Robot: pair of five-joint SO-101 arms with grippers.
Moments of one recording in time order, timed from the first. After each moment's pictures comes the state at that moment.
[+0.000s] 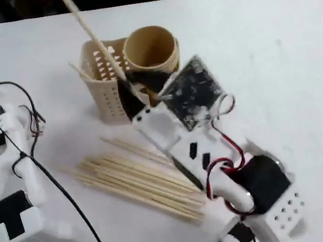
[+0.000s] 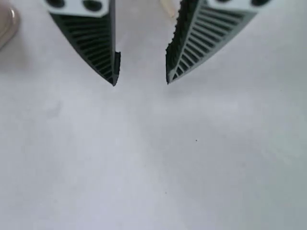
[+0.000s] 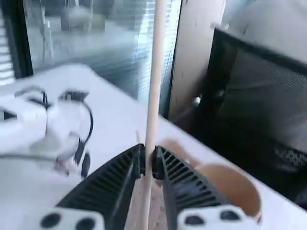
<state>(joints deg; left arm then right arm) -28.9 7.7 18.6 54.5 15.3 -40.1 -49.5 18.5 44.2 10.3</state>
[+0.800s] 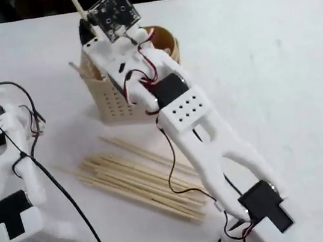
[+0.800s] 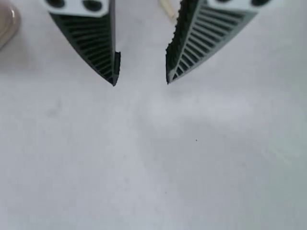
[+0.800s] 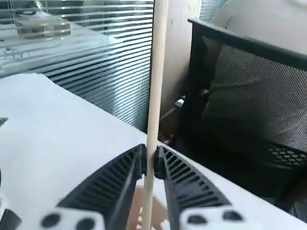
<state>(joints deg) -28.9 7.7 18.6 54.5 15.3 -34.6 -2.9 0.5 22.2 9.6</state>
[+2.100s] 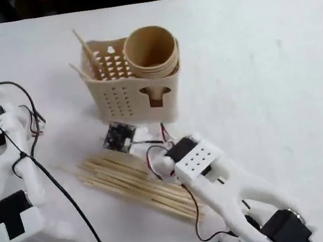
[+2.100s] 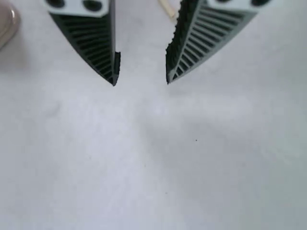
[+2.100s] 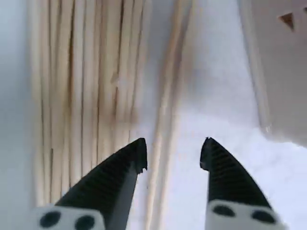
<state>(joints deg) -28.9 7.7 18.6 54.5 15.3 -38.3 -19.7 50.9 44.8 34.6</state>
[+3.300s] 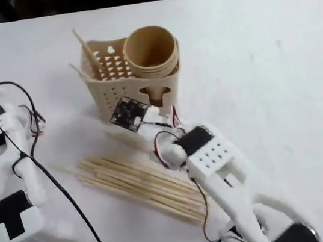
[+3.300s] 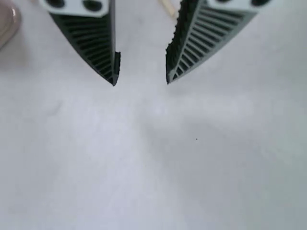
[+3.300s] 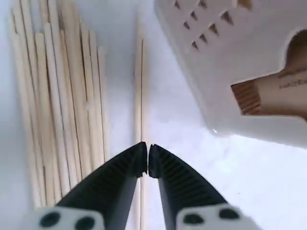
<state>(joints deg) -28.9 7.7 18.6 53.9 15.3 -35.9 -32.0 45.3 54.2 29.4</state>
